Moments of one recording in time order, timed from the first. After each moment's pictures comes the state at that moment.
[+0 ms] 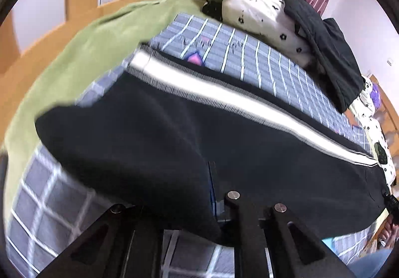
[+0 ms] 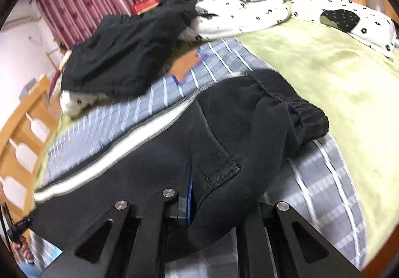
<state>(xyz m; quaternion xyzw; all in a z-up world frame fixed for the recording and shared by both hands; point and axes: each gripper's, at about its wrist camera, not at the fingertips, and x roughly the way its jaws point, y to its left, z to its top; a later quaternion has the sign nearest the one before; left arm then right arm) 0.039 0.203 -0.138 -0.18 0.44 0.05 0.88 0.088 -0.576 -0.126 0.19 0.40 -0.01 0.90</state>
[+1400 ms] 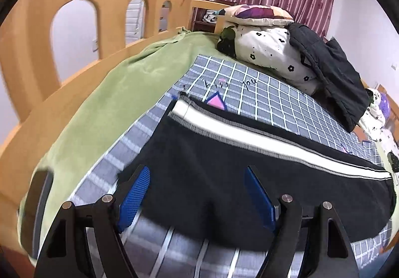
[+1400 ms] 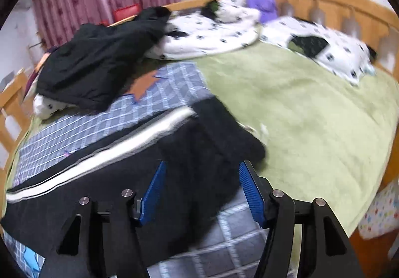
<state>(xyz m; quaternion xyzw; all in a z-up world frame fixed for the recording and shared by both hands) 0.030 0.220 -0.088 -0.13 0.36 0.12 0.92 0.085 -0.620 -0.082 0.11 0.37 -0.09 0.92</state>
